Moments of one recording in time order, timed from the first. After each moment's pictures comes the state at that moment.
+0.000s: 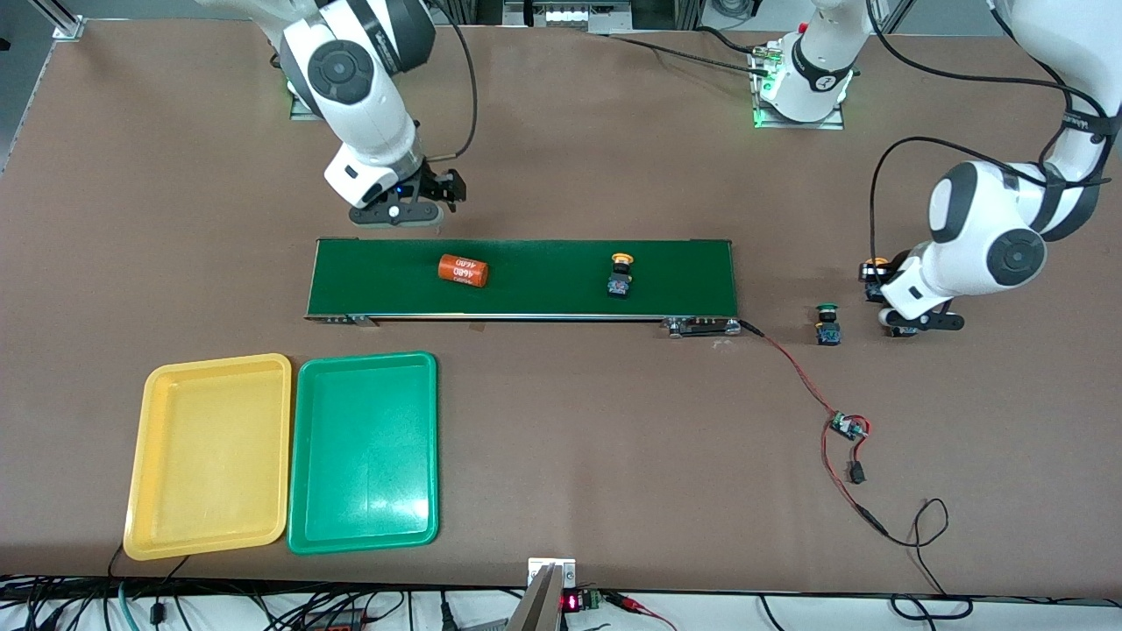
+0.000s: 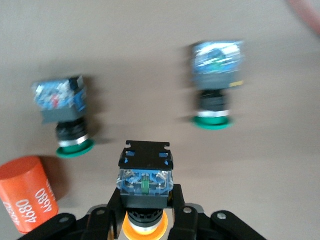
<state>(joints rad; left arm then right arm) 0.48 0.28 -0.44 -2.18 0.22 2.15 -0.01 0.71 0.05 -0.10 -2.16 0.05 2.14 0.53</state>
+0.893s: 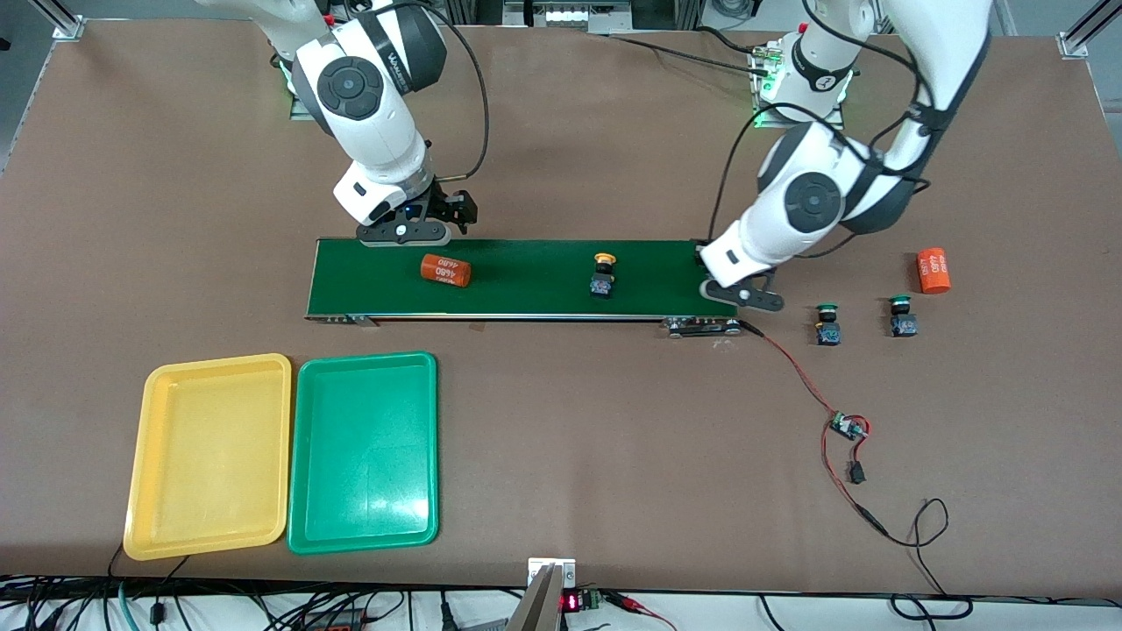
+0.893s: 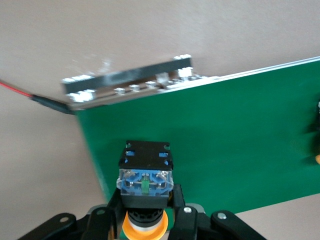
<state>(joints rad) 0.14 0.32 -0.61 -2.13 0.04 2.27 -0.32 0.71 0.09 -0.10 -2.11 0.05 2.21 0.57</state>
